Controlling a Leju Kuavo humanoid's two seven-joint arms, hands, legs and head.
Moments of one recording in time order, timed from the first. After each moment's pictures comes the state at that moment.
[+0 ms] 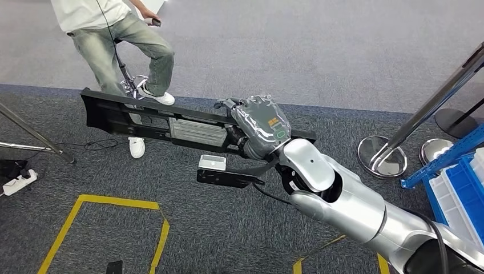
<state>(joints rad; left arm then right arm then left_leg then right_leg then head) -0.10 0.07 -0.70 -0.23 1.10 0.37 -0.46 -0.83 -0.19 0.95 -1.68 0.73 -0.26 0.47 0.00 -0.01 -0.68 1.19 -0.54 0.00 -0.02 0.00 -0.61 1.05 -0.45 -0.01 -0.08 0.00</state>
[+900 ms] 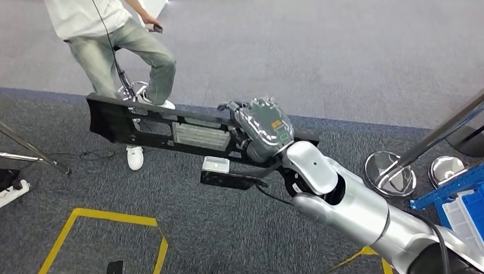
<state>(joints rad) -0.09 0.07 -0.71 -0.23 1.10 0.37 -0.47 -0.82 -0.20 0.95 -1.69 0.73 -0.26 0.48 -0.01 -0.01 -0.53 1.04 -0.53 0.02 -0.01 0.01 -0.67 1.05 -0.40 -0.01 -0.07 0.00</state>
